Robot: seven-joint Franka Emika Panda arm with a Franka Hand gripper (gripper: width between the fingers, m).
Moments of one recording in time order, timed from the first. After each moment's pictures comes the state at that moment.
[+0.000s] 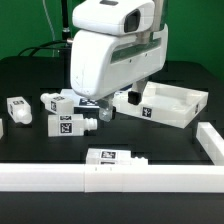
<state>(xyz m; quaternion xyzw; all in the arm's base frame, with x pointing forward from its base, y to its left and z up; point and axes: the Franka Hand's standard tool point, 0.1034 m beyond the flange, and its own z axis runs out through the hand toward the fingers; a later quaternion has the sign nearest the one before) 0.599 -0.012 0.081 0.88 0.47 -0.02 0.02</state>
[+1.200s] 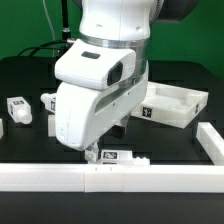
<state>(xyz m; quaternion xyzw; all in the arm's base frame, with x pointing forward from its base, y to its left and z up) 0.616 -0.033 0.031 0.87 0.49 -0.03 0.01</state>
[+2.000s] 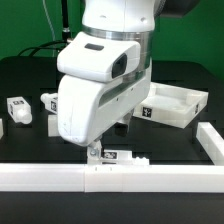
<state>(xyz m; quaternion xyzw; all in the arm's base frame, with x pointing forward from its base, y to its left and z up) 0.624 -0.029 0.037 0.87 0.50 -0.02 0.01</state>
